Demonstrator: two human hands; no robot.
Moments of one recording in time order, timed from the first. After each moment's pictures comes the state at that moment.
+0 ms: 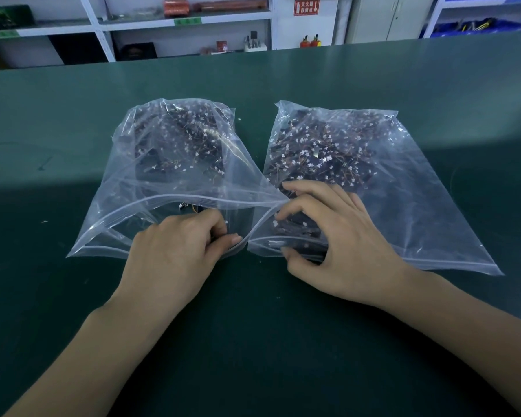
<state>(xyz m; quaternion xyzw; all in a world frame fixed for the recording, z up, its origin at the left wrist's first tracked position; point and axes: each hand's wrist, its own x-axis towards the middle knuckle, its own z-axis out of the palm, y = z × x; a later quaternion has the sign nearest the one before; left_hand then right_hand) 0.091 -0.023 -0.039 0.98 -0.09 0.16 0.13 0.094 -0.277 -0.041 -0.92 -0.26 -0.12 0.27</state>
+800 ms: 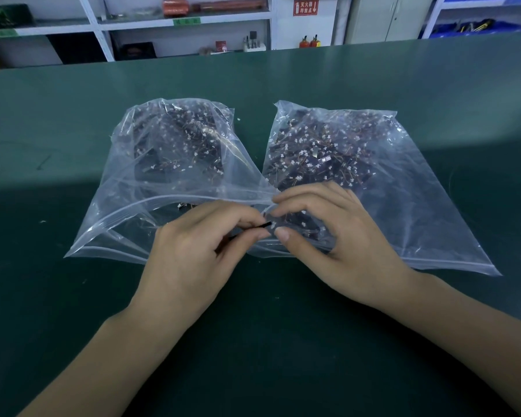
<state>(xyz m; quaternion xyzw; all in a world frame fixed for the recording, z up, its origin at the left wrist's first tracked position) 0.082 -0.042 -0.037 0.86 -0.28 0.31 0.29 0.094 -0.275 -0.041 -0.86 -0.30 -0.20 0.36</state>
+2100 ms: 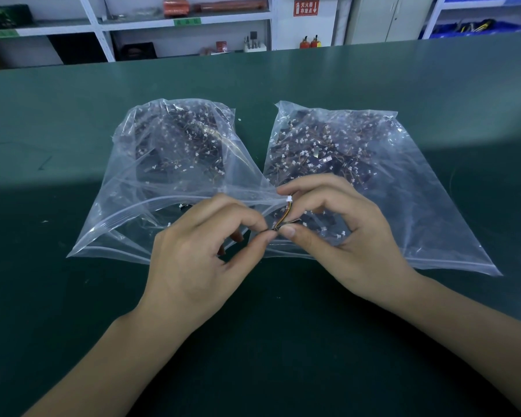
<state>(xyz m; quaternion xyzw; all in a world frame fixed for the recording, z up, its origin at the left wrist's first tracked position) 0.076 -0.049 -0.037 0.84 -0.27 0.30 0.35 0.095 -0.274 -0.040 -0.79 -0.30 -0.20 0.50</state>
